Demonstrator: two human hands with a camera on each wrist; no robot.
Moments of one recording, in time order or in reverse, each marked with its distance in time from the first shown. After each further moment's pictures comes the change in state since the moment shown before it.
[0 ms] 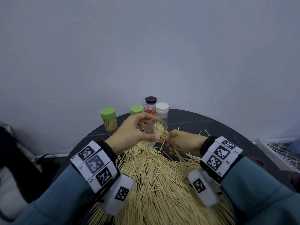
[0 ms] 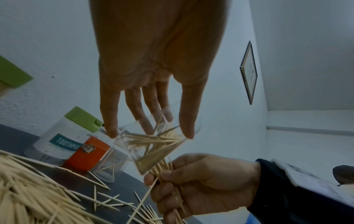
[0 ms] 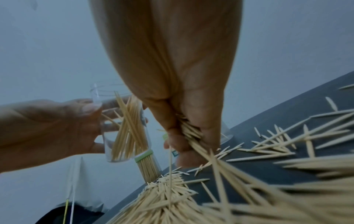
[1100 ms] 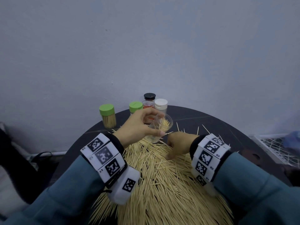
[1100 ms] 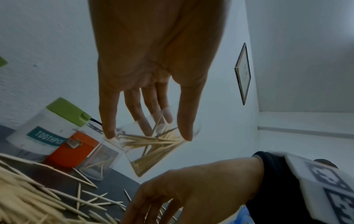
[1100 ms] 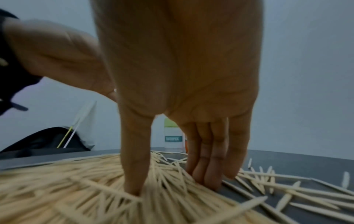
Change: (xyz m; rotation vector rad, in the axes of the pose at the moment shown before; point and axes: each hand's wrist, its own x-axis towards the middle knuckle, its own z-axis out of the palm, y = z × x) left_hand 0.006 0.004 0.009 -0.041 -0.071 0.045; right_hand -0.004 -0.008 0.014 -0.951 0.000 0.171
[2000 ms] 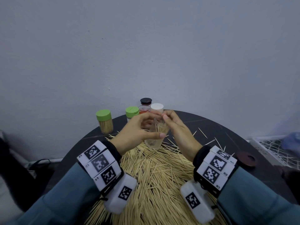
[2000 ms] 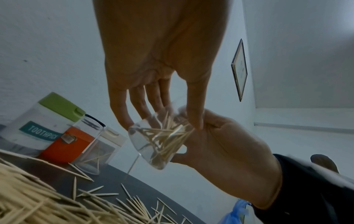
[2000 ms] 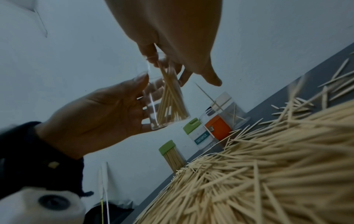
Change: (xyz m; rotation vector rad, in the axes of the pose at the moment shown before) left_hand -0.003 0.004 0.011 -0.087 0.008 0.091; right_hand -0.025 -0.006 0.005 1.475 0.541 -0.546
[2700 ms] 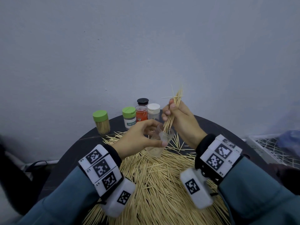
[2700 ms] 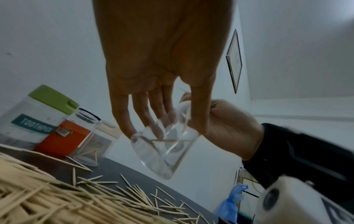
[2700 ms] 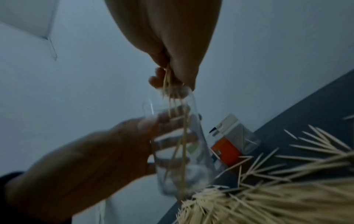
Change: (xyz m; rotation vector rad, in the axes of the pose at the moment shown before) left_hand -0.001 -0.006 0.011 0.113 -0.111 -0.067; right_hand 0.017 -0.017 -0.016 0.208 0.068 -0.058
